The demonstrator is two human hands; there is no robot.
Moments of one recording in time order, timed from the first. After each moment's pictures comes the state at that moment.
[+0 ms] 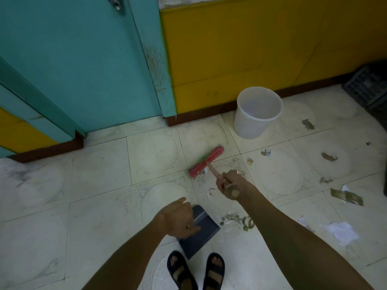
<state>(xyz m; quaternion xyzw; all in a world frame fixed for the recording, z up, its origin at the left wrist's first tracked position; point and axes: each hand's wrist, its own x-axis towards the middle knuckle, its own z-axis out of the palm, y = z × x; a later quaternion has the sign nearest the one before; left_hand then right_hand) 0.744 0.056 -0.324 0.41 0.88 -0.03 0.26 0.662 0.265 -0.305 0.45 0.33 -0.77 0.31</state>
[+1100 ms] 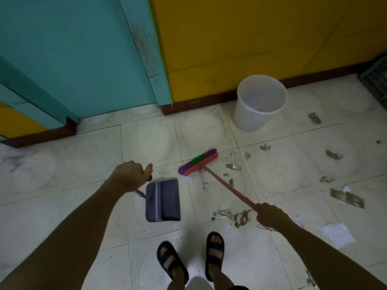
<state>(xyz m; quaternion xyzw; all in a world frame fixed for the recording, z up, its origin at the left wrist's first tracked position) 0.627 0.022 -0.304 0.00 0.96 -0.03 0.28 0.685 0.462 -0.432 0.05 0.90 -0.08 0.44</state>
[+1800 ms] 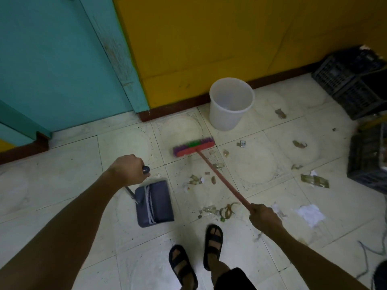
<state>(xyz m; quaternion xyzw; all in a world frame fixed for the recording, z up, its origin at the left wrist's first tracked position) 0.626 0.072 -0.267 0.08 0.96 -0.07 0.27 0.769 0.480 -0.372 0.22 0.90 -0.17 0.34</state>
